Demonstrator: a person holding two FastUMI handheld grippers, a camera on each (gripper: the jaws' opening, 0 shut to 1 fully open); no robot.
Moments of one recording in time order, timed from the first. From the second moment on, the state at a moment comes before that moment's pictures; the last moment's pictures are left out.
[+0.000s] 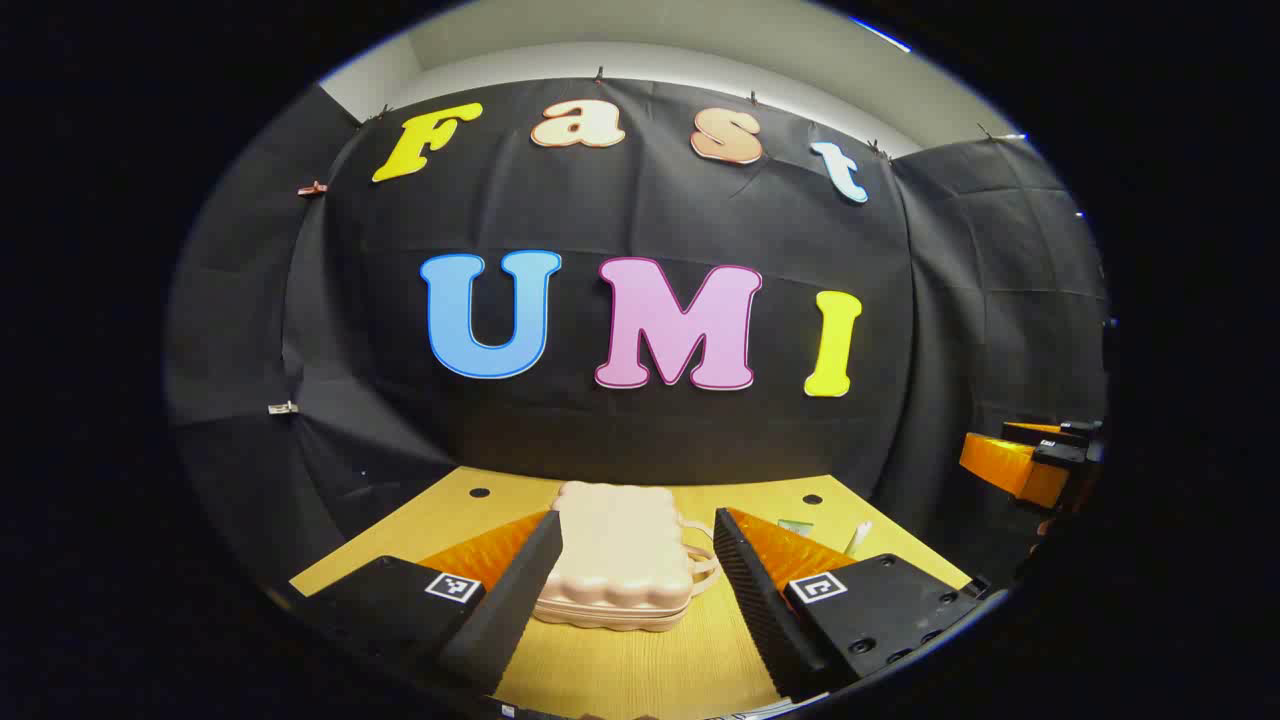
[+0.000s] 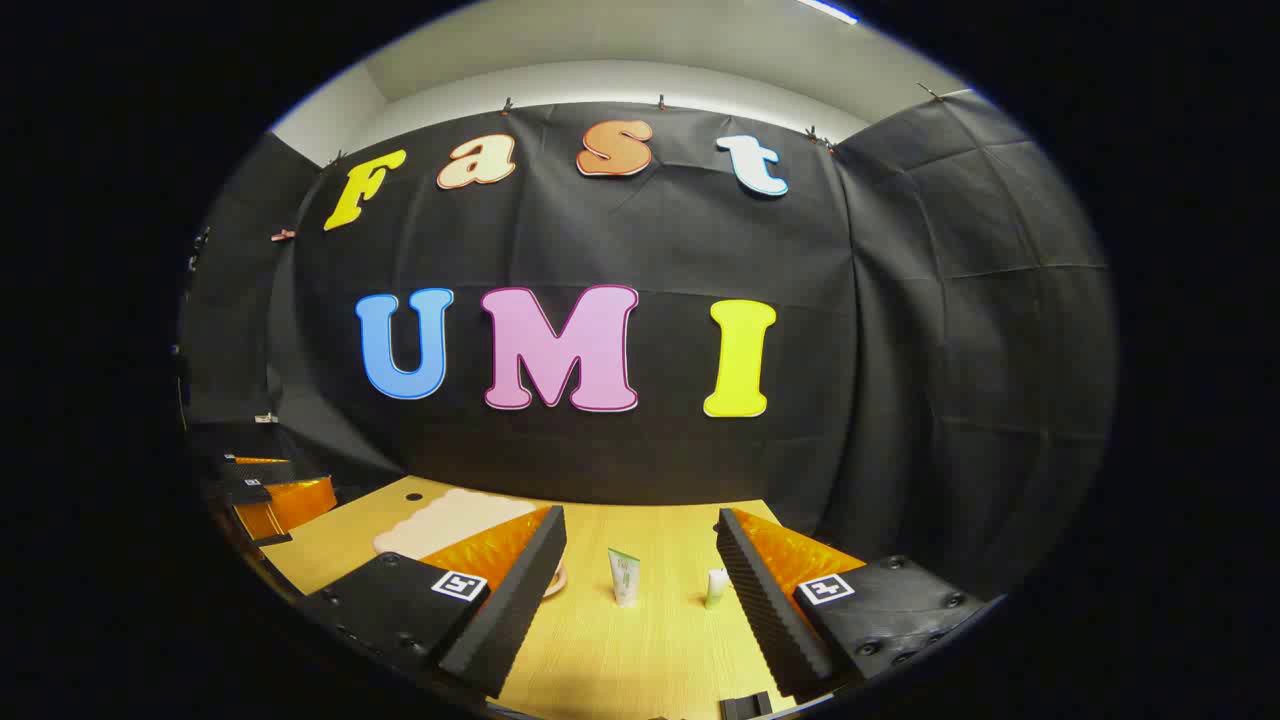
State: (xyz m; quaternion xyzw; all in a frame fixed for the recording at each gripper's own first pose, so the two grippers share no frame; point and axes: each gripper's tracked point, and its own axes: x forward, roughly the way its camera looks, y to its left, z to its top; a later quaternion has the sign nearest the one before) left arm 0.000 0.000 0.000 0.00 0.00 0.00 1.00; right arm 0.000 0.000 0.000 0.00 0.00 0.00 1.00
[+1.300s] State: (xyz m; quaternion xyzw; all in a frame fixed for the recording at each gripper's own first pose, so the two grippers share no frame) left arm 0.117 -0.081 -0.027 0.01 0.06 -0.09 0.99; right arm 0.049 -0.054 -0.024 0.01 0.02 -0.03 1.00
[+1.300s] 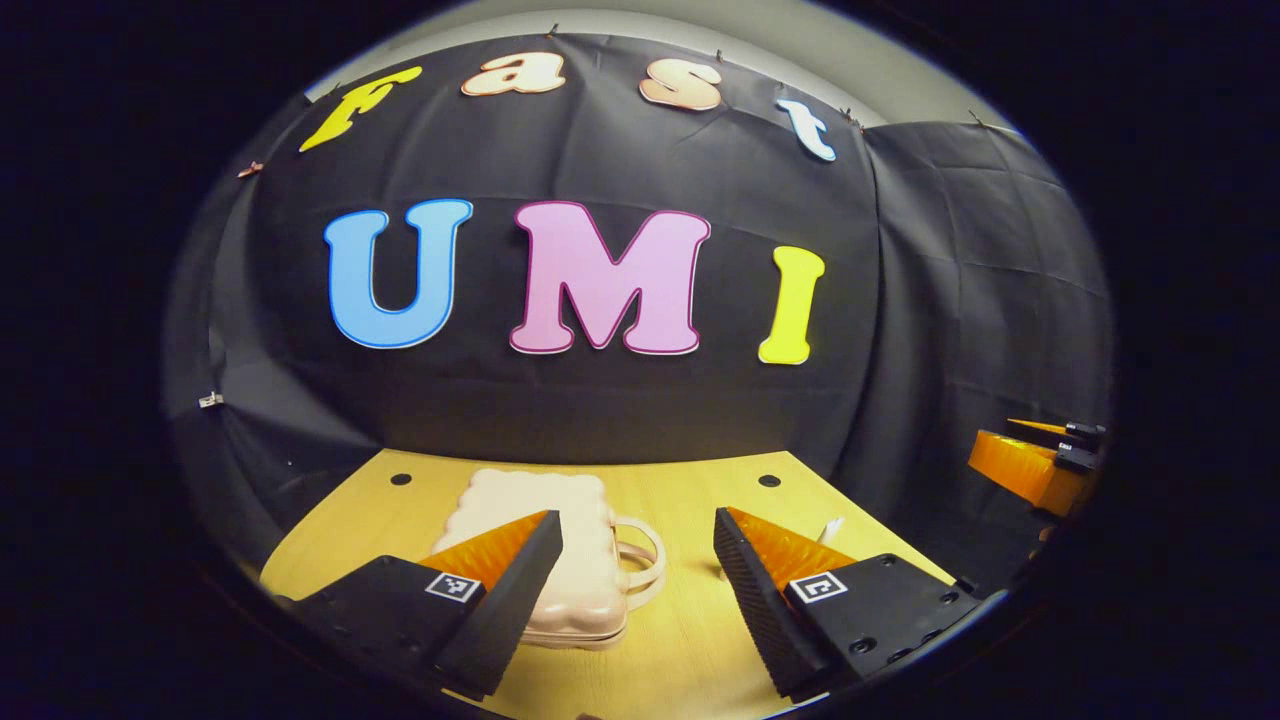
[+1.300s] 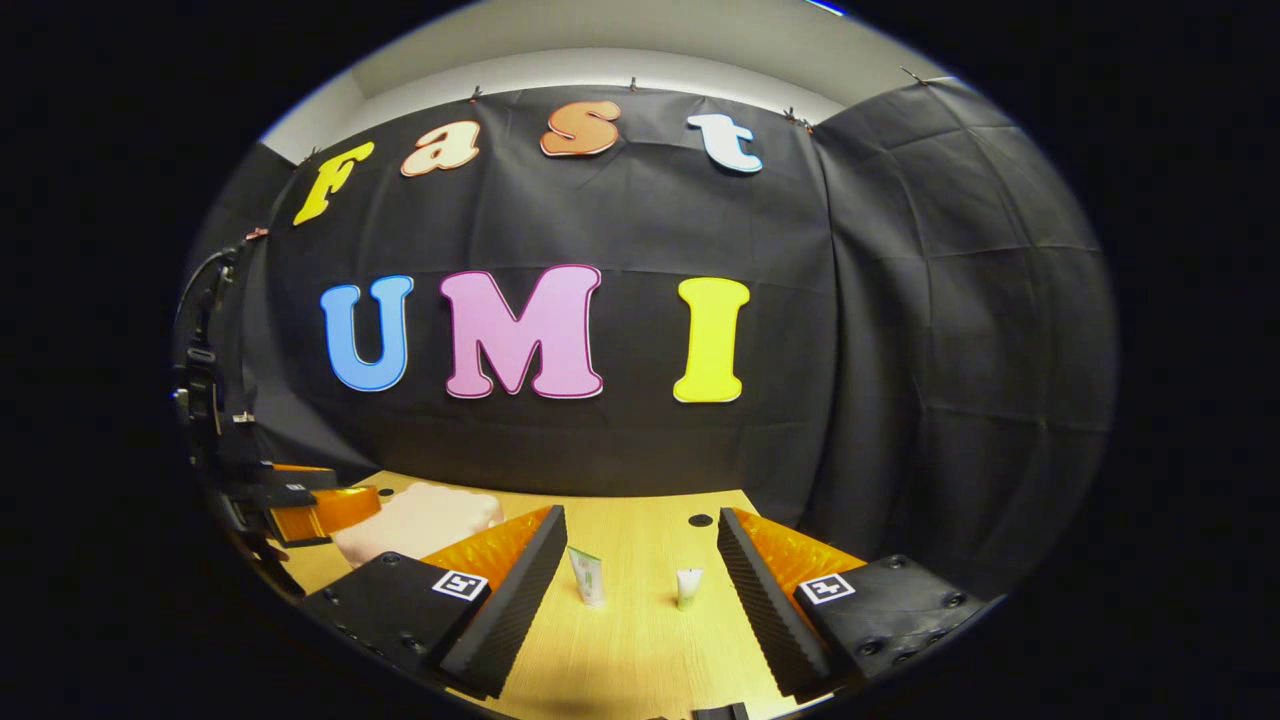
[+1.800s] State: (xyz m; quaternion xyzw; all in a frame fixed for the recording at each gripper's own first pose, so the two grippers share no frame) left arm 0.257 -0.144 -0.140 0.06 0.19 -0.10 0.97; right arm 0.100 -0.087 -0.072 0.00 0.05 -0.02 1.00
